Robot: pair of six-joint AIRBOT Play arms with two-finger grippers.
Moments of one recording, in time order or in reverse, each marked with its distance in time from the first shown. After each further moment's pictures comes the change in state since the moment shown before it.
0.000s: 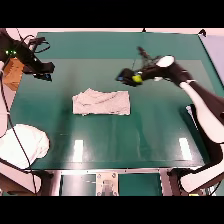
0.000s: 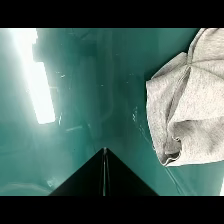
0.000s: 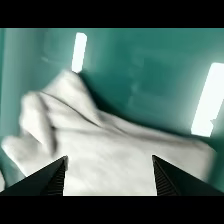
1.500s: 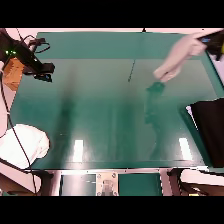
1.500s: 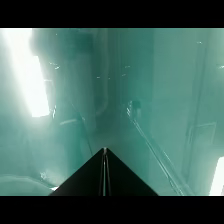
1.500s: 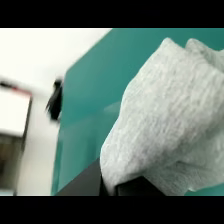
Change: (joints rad) left arm 0.001 0.000 0.000 -0.012 -0.029 -0.026; right arm -0.722 0.309 0.138 0.259 0.177 0.077
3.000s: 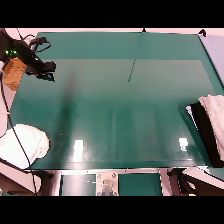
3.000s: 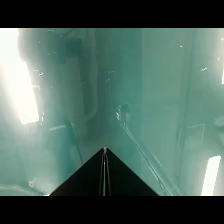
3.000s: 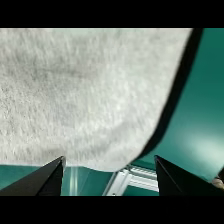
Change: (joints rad) left arm 0.000 0.000 0.000 -0.052 0.018 0.000; right arm -0.542 0.226 -0.537 -1.180 0.222 0.296
